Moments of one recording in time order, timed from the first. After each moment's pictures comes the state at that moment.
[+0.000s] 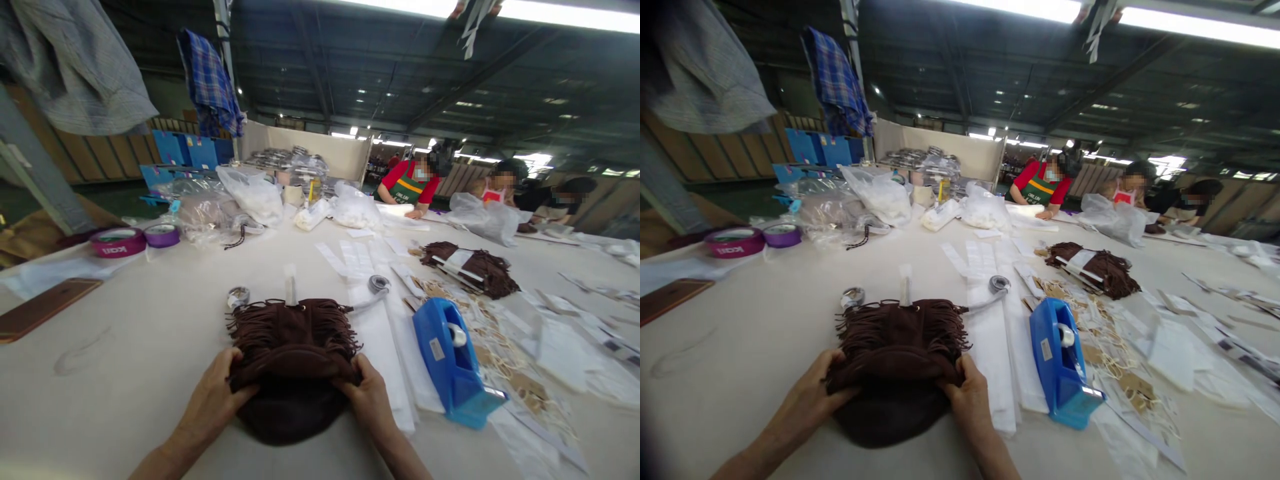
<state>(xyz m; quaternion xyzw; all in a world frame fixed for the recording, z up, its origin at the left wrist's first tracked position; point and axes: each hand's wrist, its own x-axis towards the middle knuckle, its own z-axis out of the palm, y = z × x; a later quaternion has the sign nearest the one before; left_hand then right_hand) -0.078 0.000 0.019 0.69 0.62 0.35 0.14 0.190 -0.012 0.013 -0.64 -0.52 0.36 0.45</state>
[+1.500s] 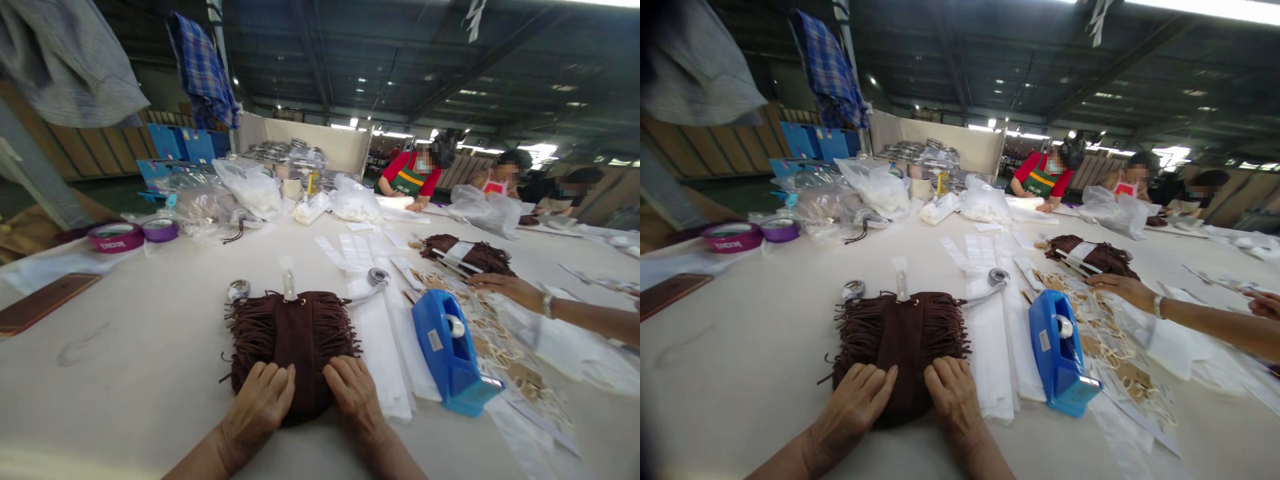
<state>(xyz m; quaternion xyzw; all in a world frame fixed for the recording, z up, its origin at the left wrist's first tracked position) -0.018 -0.016 0.012 0.87 0.30 0.25 -0.30 0.176 -0.024 0.016 -0.41 -0.83 -0.12 0.37</state>
